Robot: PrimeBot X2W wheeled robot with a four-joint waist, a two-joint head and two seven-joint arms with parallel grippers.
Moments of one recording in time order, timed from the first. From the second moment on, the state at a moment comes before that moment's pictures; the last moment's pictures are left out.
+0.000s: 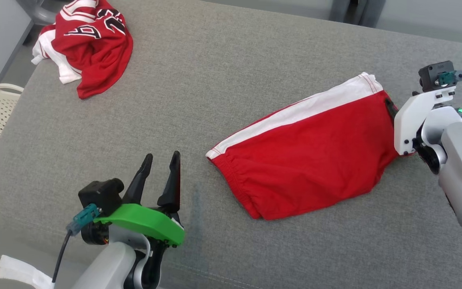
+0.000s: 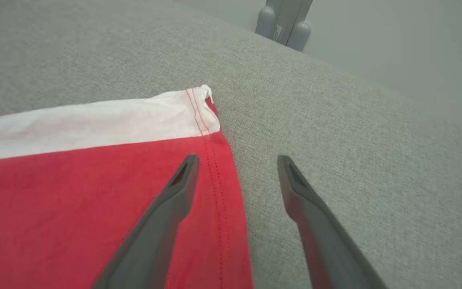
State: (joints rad) left arm -0.32 0.27 -0.62 0.22 -0.89 0.14 -0.26; right arm -0.87 -0.37 0.43 1.00 0.40 0.13 0.13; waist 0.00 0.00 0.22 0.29
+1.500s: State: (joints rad) left arm -0.20 0.29 -0.54 0.15 -0.83 0.19 -0.26; right arm -0.53 -0.29 0.41 0.89 0.69 0.13 -0.12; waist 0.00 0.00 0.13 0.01
